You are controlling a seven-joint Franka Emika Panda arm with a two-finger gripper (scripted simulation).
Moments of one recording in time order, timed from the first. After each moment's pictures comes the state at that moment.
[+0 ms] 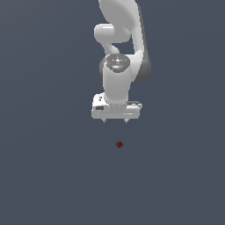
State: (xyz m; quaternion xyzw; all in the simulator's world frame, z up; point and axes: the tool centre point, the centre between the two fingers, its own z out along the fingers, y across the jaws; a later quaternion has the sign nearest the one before) arm 0.001 0.013 0.165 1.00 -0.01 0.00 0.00
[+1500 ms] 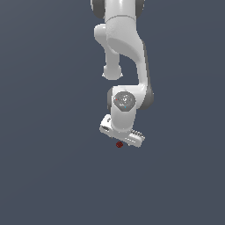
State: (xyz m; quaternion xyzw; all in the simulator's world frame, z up) arm 0.054 0.037 0.069 0.98 -0.21 0.00 0.00
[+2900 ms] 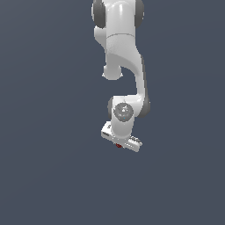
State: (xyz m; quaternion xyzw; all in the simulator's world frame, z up) arm 0.055 0.038 0.017 0.98 -0.21 0.00 0.00
